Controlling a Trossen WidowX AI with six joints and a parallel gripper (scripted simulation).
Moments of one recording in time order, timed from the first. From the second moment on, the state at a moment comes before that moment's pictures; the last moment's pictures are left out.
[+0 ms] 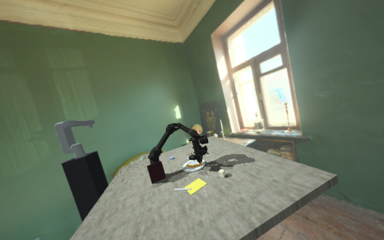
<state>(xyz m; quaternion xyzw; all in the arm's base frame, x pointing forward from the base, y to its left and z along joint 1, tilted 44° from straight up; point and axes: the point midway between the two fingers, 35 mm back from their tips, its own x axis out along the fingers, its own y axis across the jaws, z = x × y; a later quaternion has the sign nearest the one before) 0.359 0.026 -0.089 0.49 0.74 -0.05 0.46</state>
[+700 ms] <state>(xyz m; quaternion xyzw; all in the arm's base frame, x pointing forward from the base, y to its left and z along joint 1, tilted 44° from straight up) 0.373 0.024 -0.094 0.49 0.74 -0.04 0.46</state>
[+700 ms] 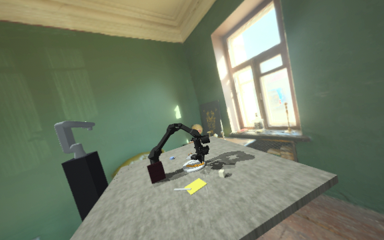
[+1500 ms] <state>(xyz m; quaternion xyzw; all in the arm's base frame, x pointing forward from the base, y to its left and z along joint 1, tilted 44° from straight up) 0.372 0.024 -0.092 0.49 0.74 -0.05 0.46</state>
